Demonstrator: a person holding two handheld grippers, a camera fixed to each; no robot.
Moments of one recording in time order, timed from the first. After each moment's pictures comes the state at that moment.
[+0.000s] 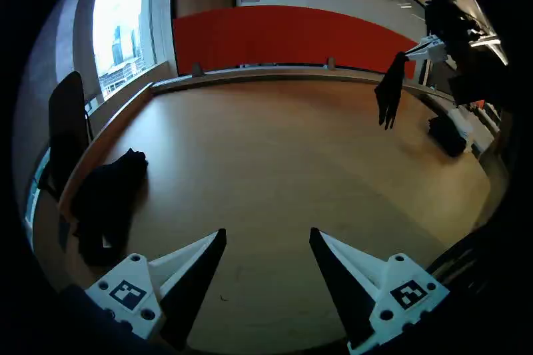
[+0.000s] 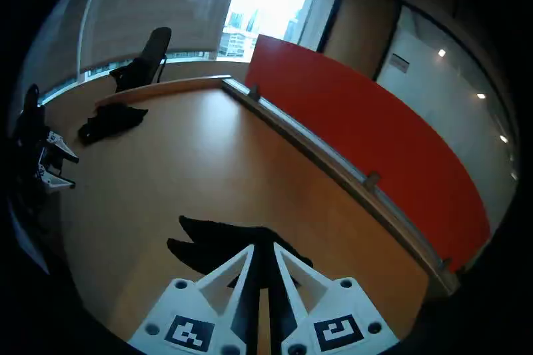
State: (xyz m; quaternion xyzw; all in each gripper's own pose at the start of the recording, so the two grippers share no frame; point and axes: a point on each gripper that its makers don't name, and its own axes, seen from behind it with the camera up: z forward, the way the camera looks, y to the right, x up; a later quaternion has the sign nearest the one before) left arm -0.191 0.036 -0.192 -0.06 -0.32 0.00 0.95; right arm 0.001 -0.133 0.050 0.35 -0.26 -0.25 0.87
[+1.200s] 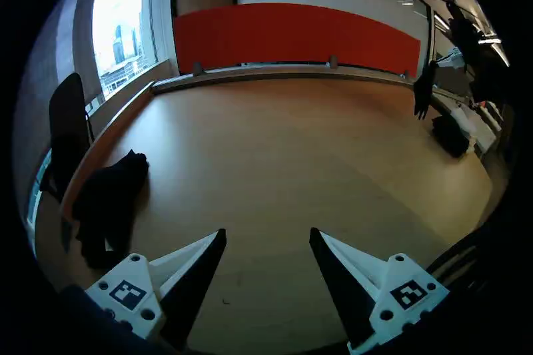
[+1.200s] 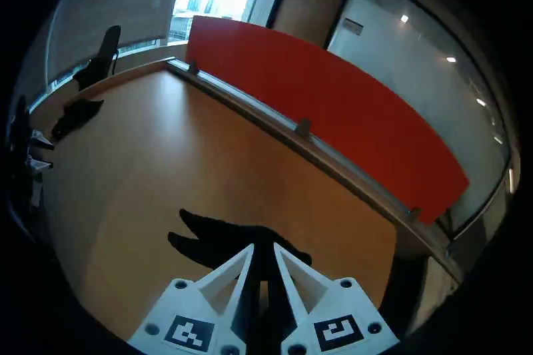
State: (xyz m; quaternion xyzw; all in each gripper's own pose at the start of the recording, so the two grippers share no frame) left arm -0.188 0.038 -0.184 -0.06 -0.33 0.01 0.94; right arm 0.012 0.059 0.070 0.24 -0.31 -0.23 0.89
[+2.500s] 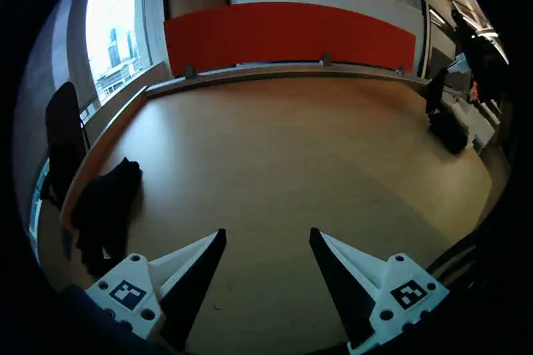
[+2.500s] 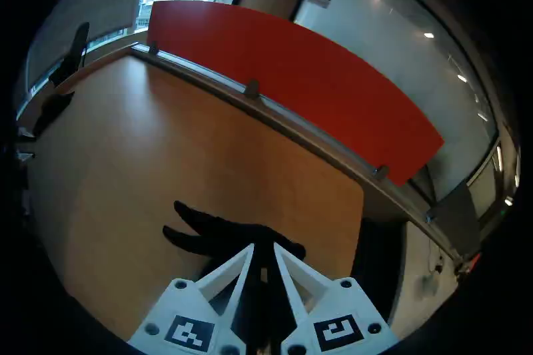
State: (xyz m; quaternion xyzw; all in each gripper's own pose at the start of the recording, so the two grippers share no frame) left arm -0.180 0.057 -0.175 -0.06 -0.33 0.02 0.94; right arm 0.004 0.191 0.062 0.16 -0.36 -0.23 0.89
